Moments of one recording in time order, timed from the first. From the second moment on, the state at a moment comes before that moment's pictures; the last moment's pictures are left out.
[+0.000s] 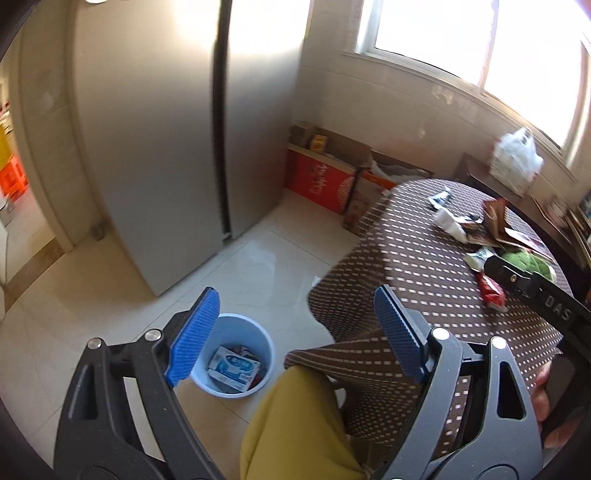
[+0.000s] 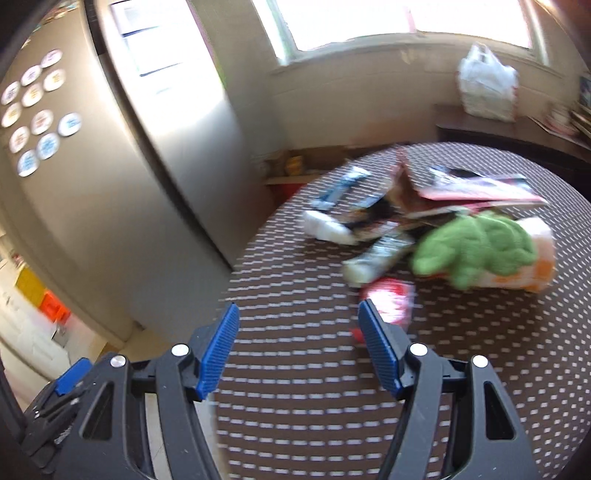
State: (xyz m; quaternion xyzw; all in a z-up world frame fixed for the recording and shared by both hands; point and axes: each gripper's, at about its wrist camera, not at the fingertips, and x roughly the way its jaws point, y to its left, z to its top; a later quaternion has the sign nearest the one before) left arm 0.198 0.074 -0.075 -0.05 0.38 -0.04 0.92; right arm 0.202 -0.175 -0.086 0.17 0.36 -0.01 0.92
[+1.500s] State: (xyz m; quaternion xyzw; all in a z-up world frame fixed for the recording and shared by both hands) left arm 0.262 -0.136 -0.091 0.09 0.41 -0.24 0.87; right arm 0.136 -0.348 -0.060 0.27 0.29 -0.15 0.91
